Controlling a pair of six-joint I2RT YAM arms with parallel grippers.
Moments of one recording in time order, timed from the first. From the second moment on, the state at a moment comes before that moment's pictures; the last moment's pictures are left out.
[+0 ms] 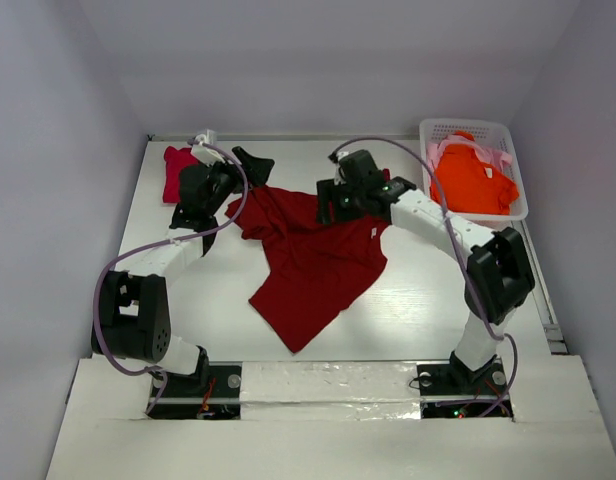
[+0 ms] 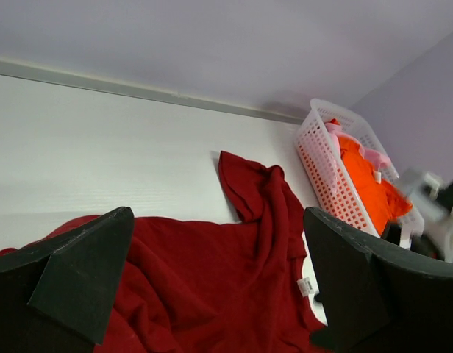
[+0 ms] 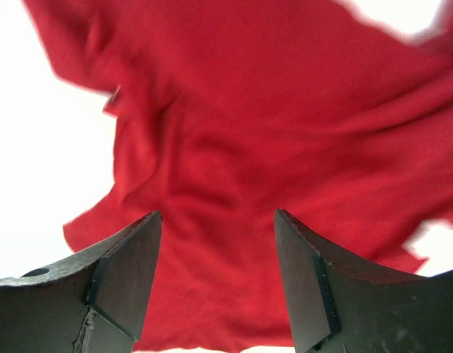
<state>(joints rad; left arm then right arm) -0.16 1.46 0.85 0.58 0.31 -0.60 0.59 1.79 1.50 -0.48 -0.10 0.35</state>
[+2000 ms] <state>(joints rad) -0.16 1.32 0.76 0.44 0.27 -0.57 0.82 1.63 0.66 0.26 -0.29 0.88</state>
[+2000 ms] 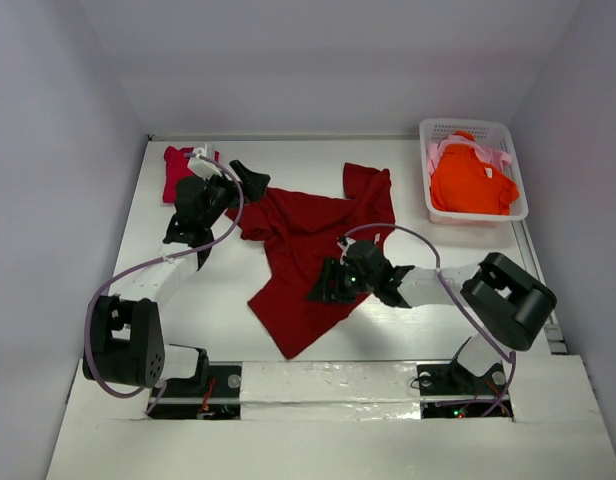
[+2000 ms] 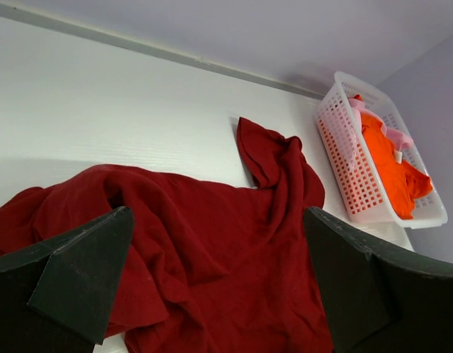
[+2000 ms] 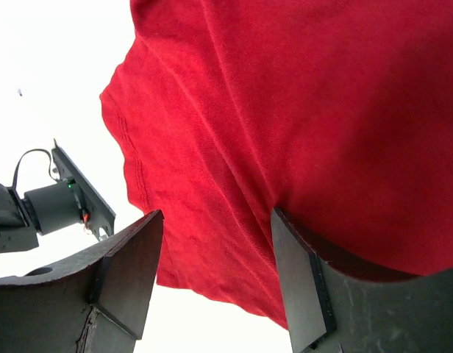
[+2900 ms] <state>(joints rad) -0.16 1.31 0.76 0.44 0.27 -0.57 0.89 1.25 0.54 -0.24 -0.05 1.05</state>
